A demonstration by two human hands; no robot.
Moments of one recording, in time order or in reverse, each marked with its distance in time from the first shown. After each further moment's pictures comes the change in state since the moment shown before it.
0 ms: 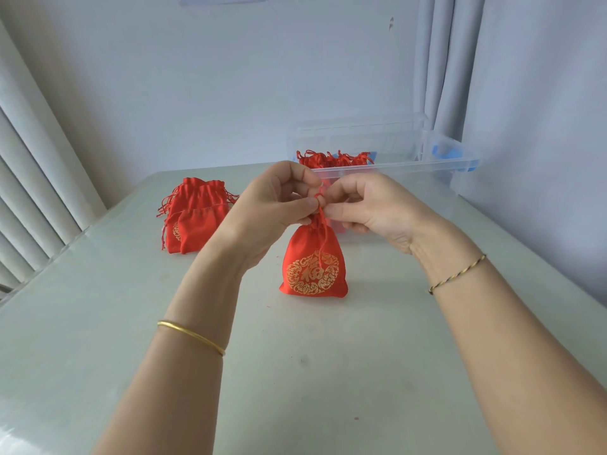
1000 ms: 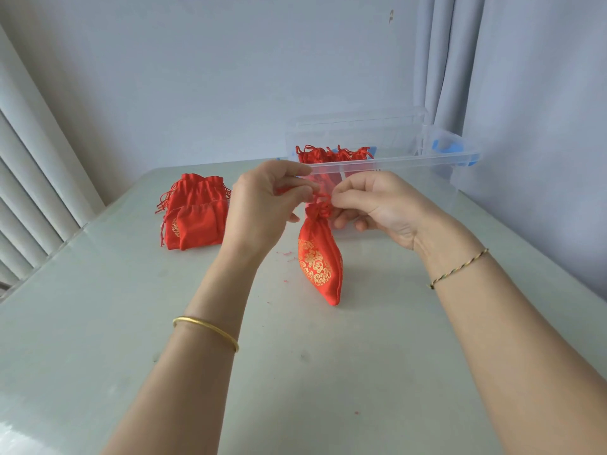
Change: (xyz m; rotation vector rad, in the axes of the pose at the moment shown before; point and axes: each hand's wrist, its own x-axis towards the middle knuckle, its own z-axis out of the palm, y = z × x) left_hand 0.001 -0.011 0.005 0.334 0.293 0.150; right_hand 0.004 0.011 -0.005 0.121 0.042 0.106
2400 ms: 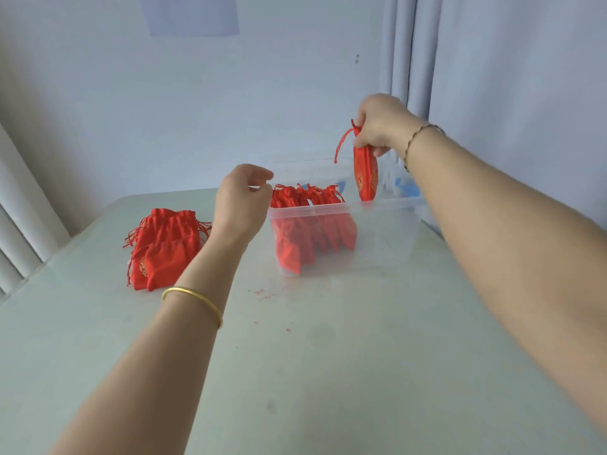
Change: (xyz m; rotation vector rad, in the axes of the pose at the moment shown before) left_hand 0.075 0.007 0.016 0.172 0.152 -0.099; right_hand 0.110 -0.092 -0.107 -1.022 0.369 0.101
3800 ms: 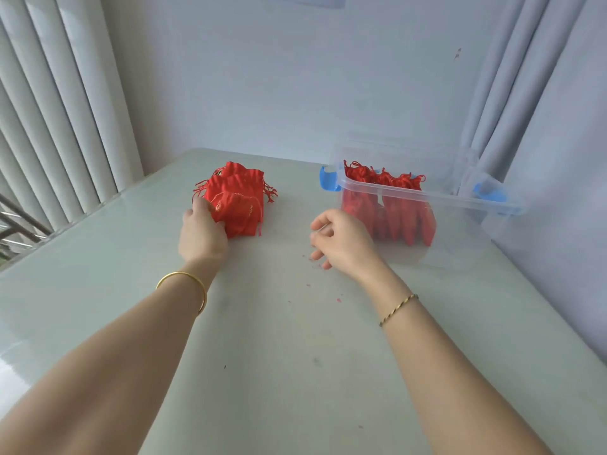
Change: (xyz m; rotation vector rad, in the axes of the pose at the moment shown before) left_hand -0.046 -0.171 -0.084 0.427 0.326 -0.455; right_hand -0.151 -0.072 0.165 0.594 -0.270 -0.201
